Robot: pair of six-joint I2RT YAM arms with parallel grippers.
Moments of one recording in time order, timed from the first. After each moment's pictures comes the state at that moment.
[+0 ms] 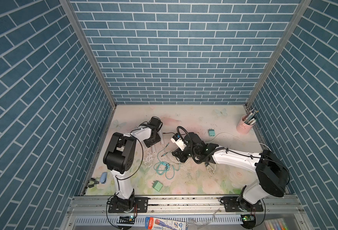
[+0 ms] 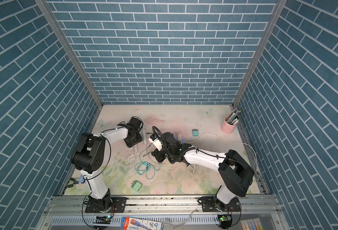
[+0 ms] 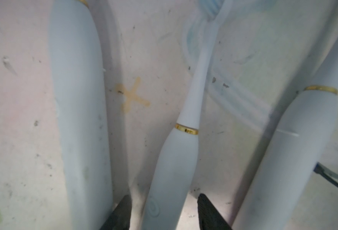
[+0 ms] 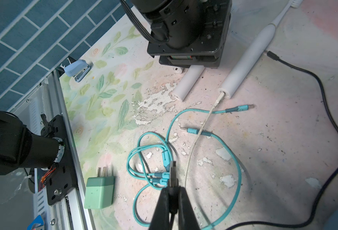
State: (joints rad) left arm -0.32 1.88 1.18 -0.61 -0.16 -0.88; right arm 0.98 1.58 0.98 -0.10 -0.29 0.20
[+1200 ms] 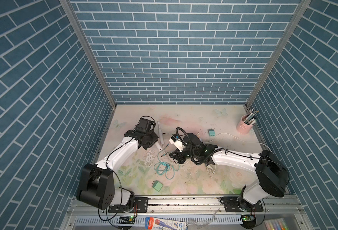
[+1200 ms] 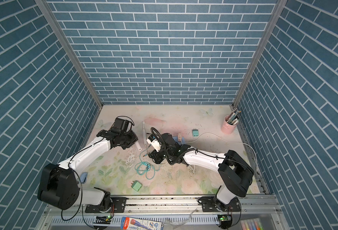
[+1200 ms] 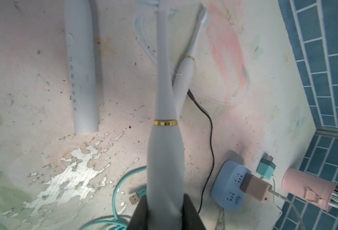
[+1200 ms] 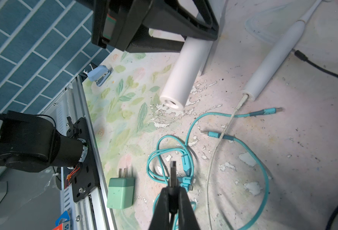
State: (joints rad) left arm -0.32 1.37 0.99 -0.61 0.11 -1.01; right arm 1.00 1.57 0.98 -0.07 -0.35 0.26
